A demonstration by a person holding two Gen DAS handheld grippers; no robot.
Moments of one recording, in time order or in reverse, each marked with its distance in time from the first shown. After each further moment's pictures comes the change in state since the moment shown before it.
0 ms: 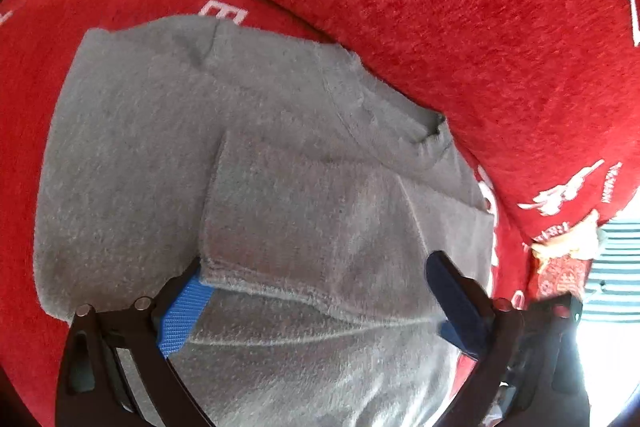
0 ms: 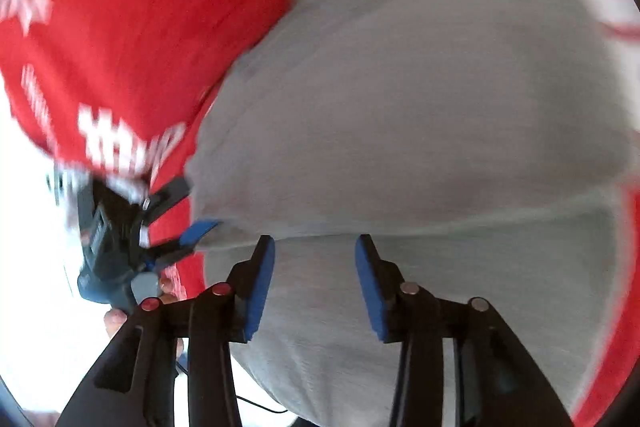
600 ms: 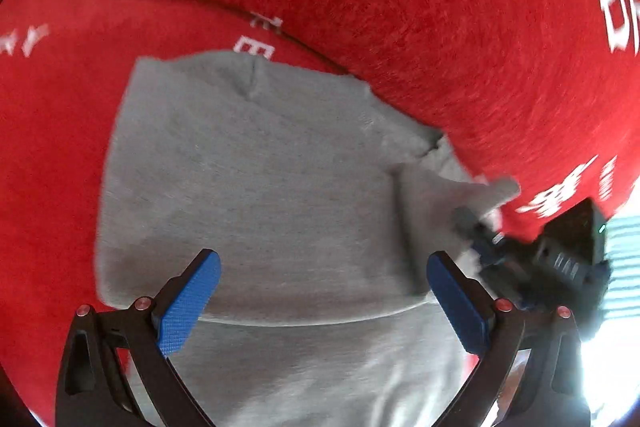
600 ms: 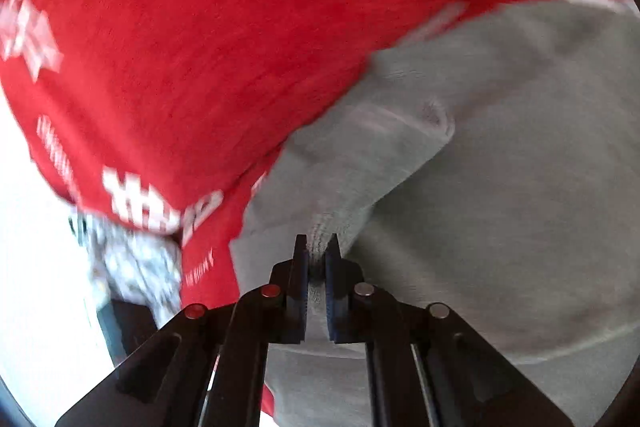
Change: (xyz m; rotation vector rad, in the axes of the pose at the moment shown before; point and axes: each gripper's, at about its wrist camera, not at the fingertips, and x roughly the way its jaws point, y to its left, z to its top) left arm -0.042 0.034 -0.007 0.009 -0.062 -0.048; right arm 0.071 0.104 0.033 -0.177 -0.053 0.113
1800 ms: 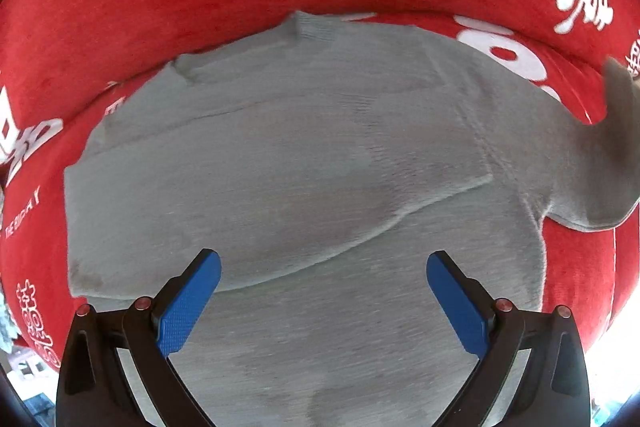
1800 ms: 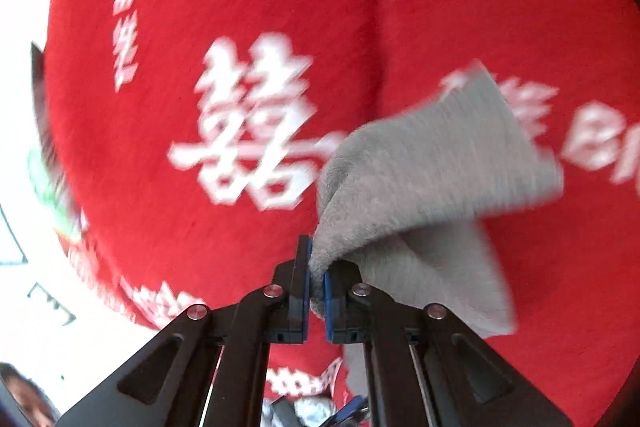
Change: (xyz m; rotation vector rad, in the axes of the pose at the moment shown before) left arm 0.098 -0.193 -0.087 0.513 0.105 0.552; right arm -0.305 -0.243 -0.019 0.567 -0.632 0.425
